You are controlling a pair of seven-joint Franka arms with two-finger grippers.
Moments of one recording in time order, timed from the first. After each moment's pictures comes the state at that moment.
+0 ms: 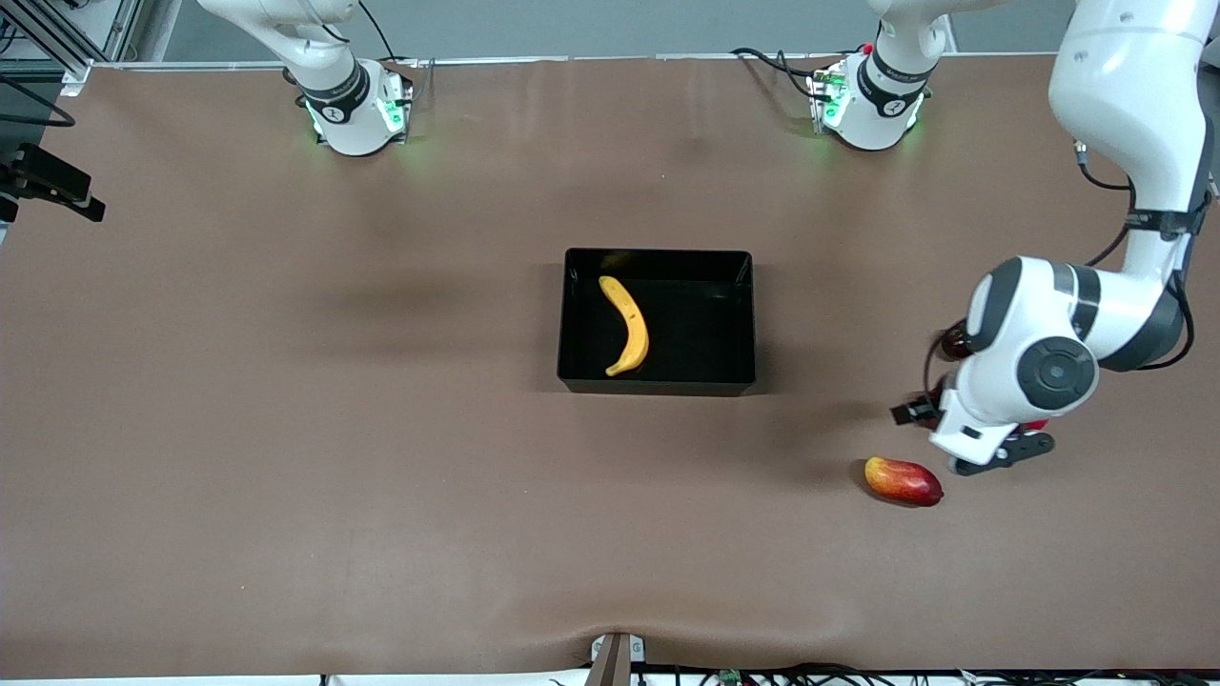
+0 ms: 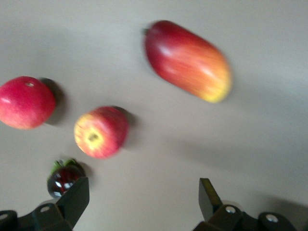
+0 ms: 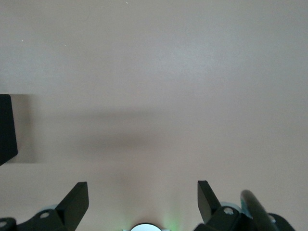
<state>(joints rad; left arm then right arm) 0.14 0.53 -0.38 -1.60 0.31 1.91 -0.58 -0.09 -0.05 -0.01 -1.52 0.01 1.42 -0.09</state>
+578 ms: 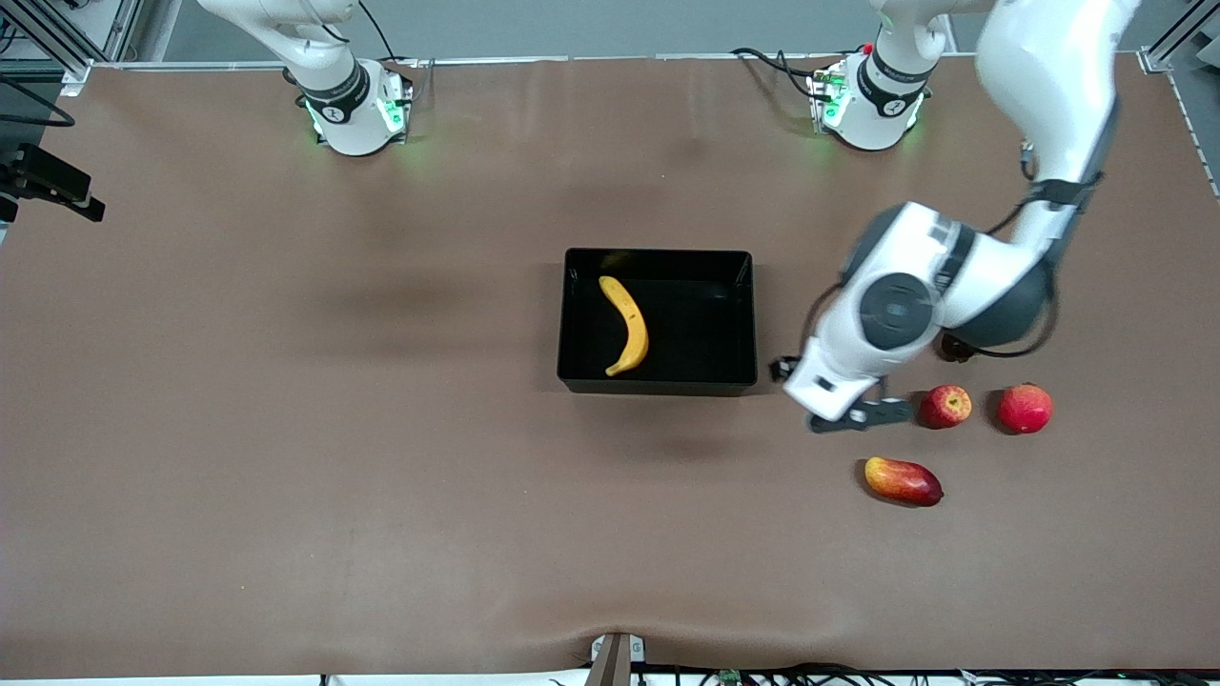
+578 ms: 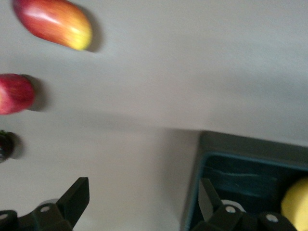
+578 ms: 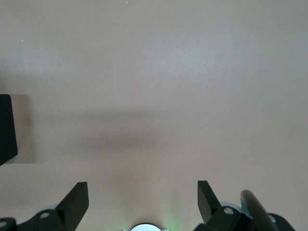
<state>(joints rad) 0.00 0.54 -0.55 -1.56 0.31 1.85 -0.72 -0.09 -0.05 -0.01 -1.52 0.01 1.42 -0.09</state>
